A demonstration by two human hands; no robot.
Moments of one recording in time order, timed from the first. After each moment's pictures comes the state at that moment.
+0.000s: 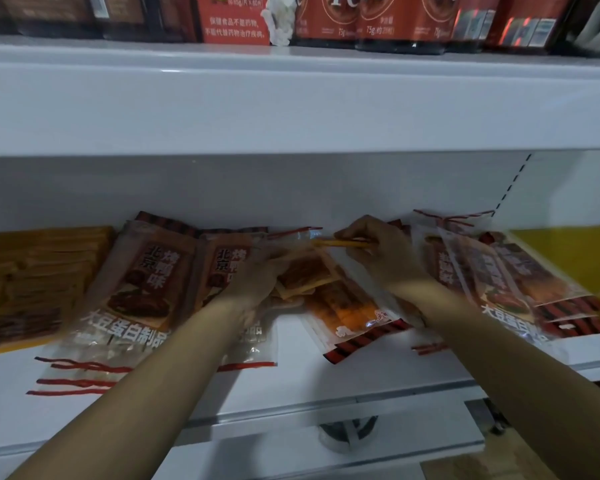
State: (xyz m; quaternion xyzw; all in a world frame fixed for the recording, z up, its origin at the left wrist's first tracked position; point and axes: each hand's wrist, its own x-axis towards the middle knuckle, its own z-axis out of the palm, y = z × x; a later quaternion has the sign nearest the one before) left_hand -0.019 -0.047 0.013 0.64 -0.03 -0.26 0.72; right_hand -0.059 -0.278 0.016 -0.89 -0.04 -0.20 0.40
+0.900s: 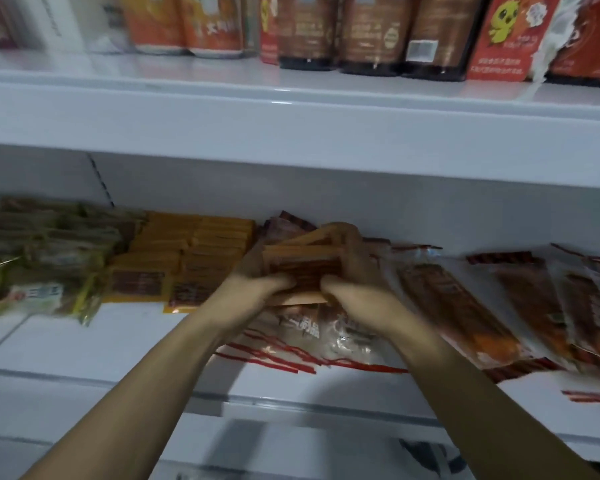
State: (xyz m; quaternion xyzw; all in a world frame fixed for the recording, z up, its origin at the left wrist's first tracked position) left_hand -0.033 0.188 0.040 0.71 -0.14 -0.09 0.69; right_hand -0.054 -0.003 0.054 -0.80 -0.10 -0.07 0.58
